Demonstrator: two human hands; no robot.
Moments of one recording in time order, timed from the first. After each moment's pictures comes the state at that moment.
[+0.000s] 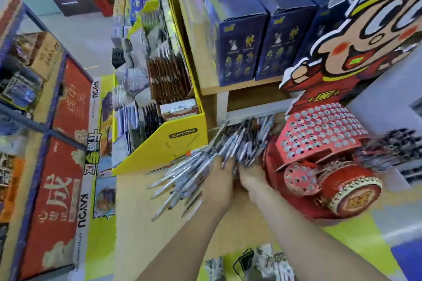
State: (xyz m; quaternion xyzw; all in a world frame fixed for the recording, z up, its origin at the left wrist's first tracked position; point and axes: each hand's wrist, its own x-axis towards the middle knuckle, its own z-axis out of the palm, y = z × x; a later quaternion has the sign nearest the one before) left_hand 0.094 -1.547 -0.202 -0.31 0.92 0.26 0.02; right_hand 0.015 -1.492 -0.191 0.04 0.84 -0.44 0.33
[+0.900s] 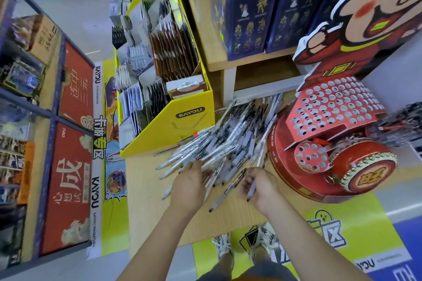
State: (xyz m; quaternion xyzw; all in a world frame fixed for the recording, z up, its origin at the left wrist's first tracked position) left_hand 0.184 -1.580 -0.190 -0.37 0.90 0.24 0.07; right_hand 0.059 -1.453 -0.197 0.31 0.60 -0.58 0.45
